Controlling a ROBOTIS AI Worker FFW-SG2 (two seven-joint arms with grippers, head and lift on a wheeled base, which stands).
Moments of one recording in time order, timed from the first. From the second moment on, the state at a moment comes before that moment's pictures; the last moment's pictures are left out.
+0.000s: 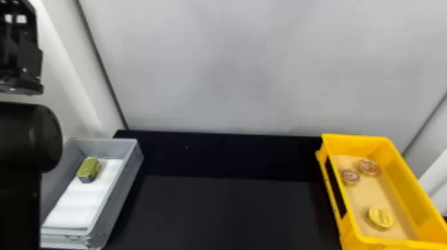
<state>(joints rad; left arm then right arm) -0.34 0.22 0.06 -2.25 -0.20 0.19 0.16 -0.28 -0.35 -0.15 -2.22 0.30 0.22 -0.23</state>
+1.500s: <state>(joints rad) -0.30 0.24 0.08 -2.25 -0.19 0.19 0.17 -0.51 -0.50 -0.01 -2.27 0.40 0.11 -0.25</state>
